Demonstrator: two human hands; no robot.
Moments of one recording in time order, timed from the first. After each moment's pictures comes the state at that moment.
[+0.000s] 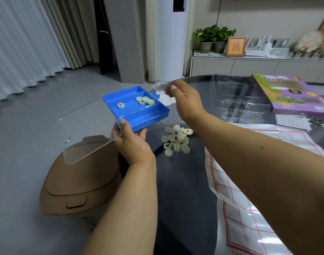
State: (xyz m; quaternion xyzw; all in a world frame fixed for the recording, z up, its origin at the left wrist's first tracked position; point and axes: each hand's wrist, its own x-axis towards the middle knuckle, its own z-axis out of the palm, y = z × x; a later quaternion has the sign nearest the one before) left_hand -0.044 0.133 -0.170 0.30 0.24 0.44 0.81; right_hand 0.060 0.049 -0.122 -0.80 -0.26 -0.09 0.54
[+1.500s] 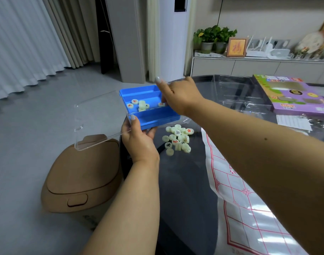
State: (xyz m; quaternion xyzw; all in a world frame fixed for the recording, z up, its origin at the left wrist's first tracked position) left_hand -0.042 0.128 -0.169 0.32 0.19 0.38 0.85; right_hand 0.067 0.061 -0.096 -0.91 -0.36 -0.13 0.14
